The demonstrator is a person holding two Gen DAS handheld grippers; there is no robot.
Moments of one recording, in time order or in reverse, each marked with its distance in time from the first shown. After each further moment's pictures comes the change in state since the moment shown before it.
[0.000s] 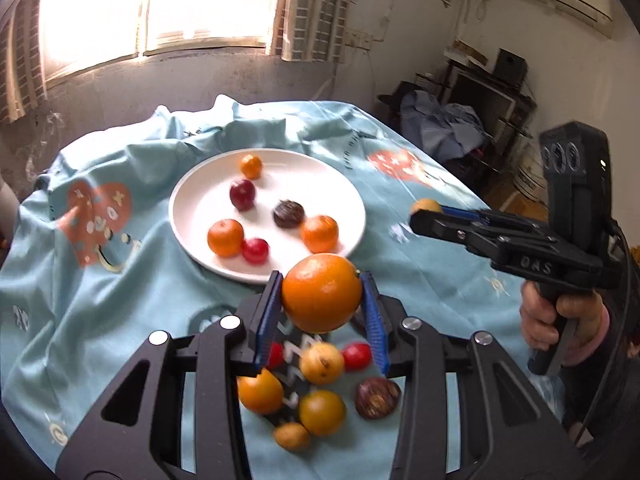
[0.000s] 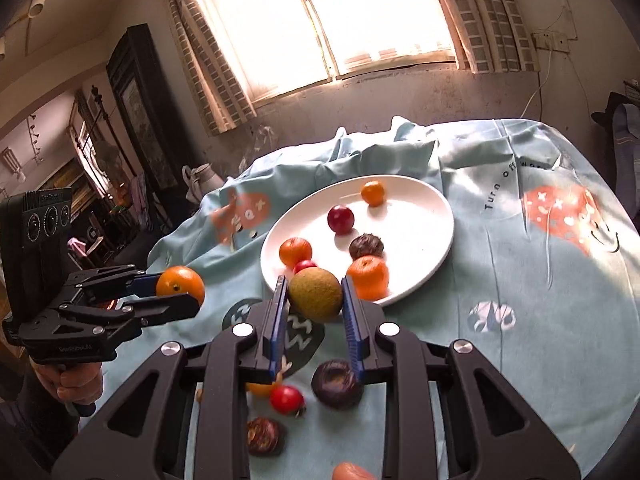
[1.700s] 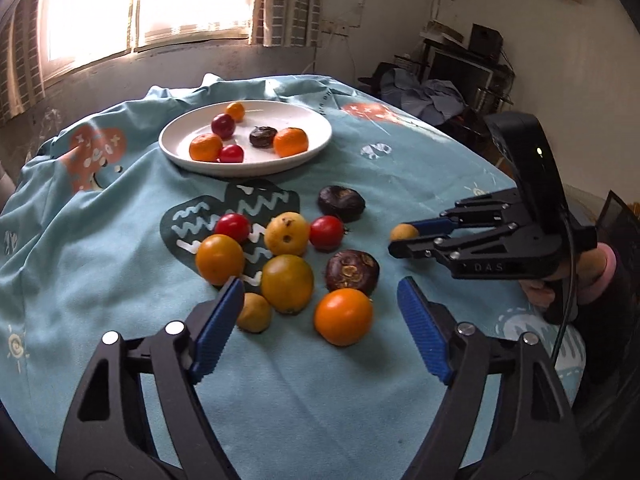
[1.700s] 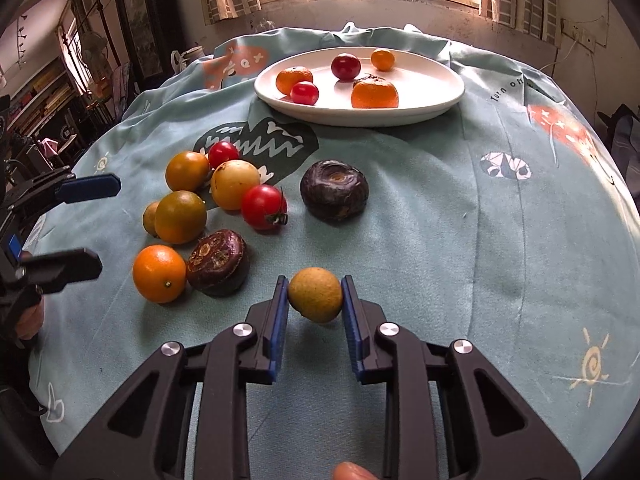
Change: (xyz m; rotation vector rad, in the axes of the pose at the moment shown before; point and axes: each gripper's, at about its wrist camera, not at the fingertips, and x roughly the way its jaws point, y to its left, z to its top) left arm -0.029 -0.037 -0.135 0.125 0.016 -0.070; right arm 0.008 0.017 -0.124 -0.191 0.318 -0.116
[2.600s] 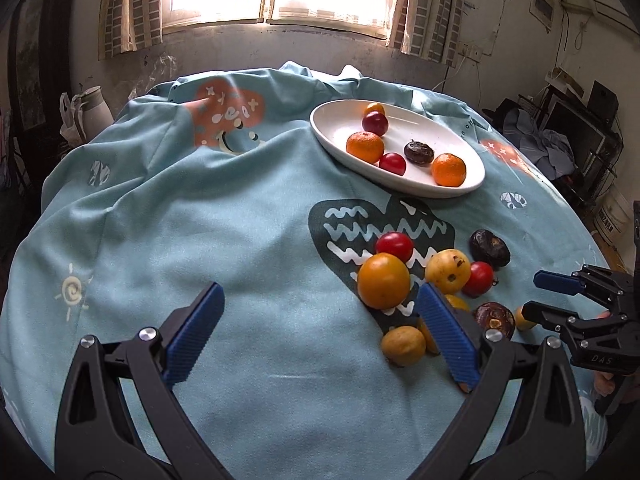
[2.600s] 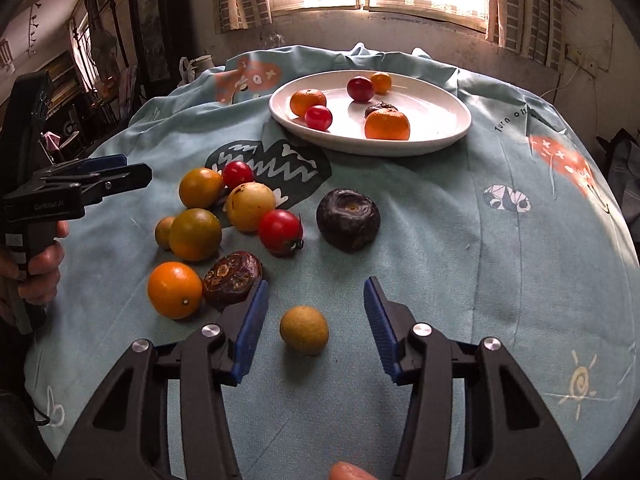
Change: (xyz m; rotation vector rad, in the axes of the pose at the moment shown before) left arm -0.006 0.083 0.003 -0.341 -0.024 0.338; right arm -0.006 0.014 0.008 -0.059 -0.053 -0.015
